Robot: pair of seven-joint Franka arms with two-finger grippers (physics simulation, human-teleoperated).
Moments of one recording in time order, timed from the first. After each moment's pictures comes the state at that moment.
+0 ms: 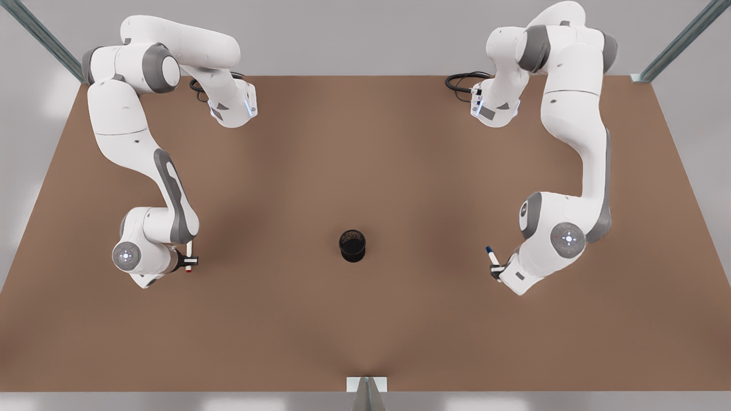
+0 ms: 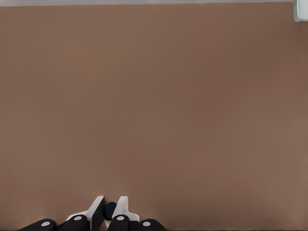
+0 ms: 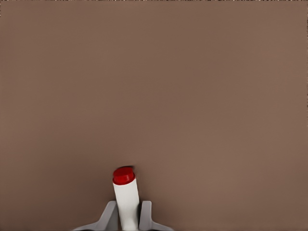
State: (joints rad) left arm -0.20 0.58 0.01 -1.44 -0.04 2.04 -0.13; right arm -0.17 0.71 0.10 -1.71 -0.14 2.22 -0.02
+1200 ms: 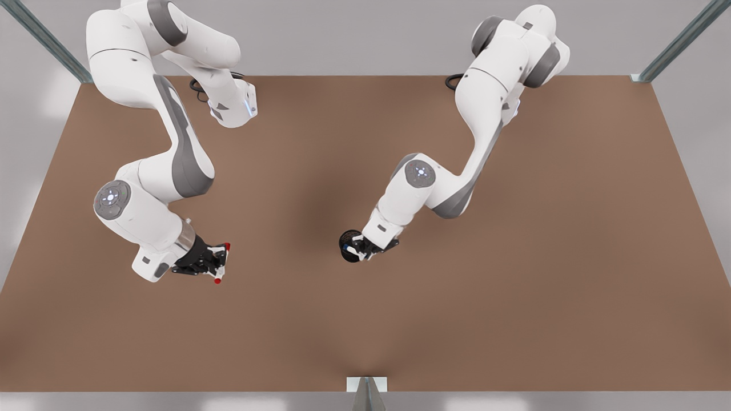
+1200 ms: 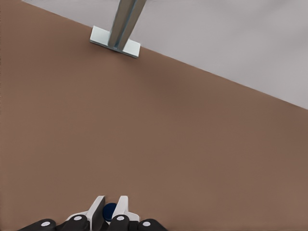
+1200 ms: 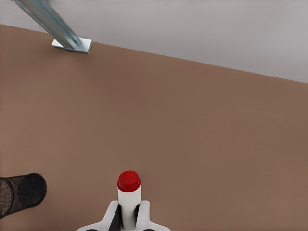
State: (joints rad) left arm -0.59 0.68 -0.09 -1.33 -0.07 2.45 -0.79; right arm -0.17 0.46 0.45 -1.43 -0.03 2.05 -0.04
